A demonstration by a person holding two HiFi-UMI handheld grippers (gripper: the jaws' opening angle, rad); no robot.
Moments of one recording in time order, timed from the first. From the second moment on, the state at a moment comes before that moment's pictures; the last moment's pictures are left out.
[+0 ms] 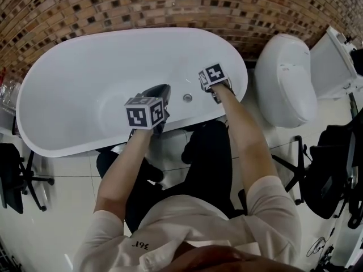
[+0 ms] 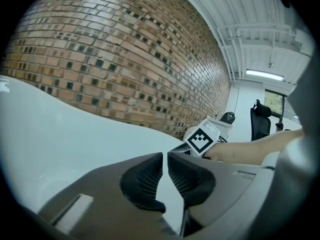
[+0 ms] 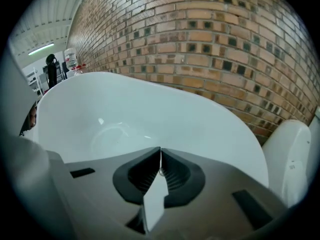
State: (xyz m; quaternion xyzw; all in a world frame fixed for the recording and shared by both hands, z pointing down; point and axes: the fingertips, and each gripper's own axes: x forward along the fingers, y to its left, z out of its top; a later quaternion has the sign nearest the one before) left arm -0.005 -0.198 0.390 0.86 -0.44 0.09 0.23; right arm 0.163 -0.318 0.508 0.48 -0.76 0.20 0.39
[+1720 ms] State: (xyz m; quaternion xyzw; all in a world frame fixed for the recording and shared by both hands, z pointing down) left arm -0.033 -0.099 0.188 0.89 -0.45 -0.03 0.05; right arm 0.112 -0.182 0.212 0.52 -0.84 0.00 0.16
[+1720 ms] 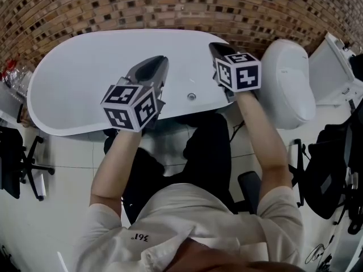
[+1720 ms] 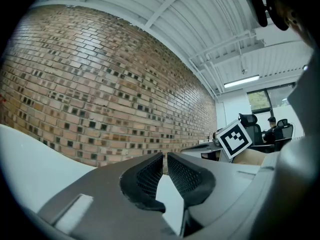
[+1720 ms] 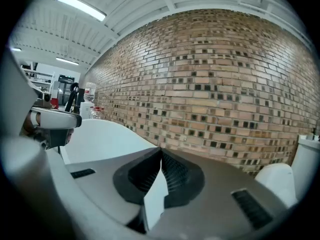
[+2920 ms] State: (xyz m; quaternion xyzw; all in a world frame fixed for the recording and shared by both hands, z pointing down) left arm -0.050 -0.073 0.216 0.88 -0.47 -0.03 0.05; right arm 0.110 -0.121 0.210 0.51 -0.85 0.00 0.12
